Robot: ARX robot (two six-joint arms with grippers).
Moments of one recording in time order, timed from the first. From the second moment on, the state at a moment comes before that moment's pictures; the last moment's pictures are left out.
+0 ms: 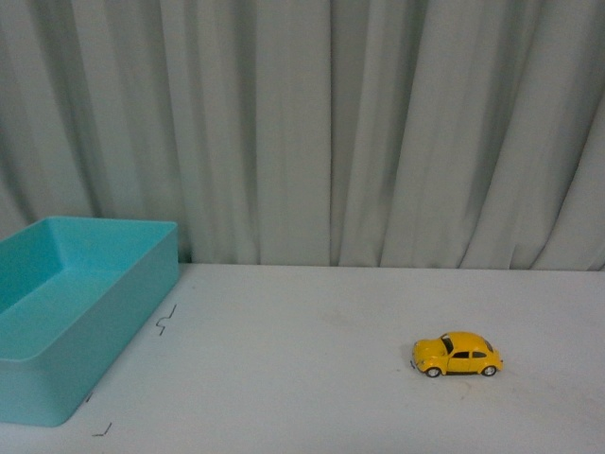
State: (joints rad) left arm 0.00 0.01 0.01 0.00 0.00 0.00; right arm 0.00 0.00 0.01 0.00 0.00 -0.01
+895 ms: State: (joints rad) left arm 0.00 0.01 0.01 0.00 0.00 0.00; right arm 0.00 0.00 0.01 0.00 0.00 -0.01
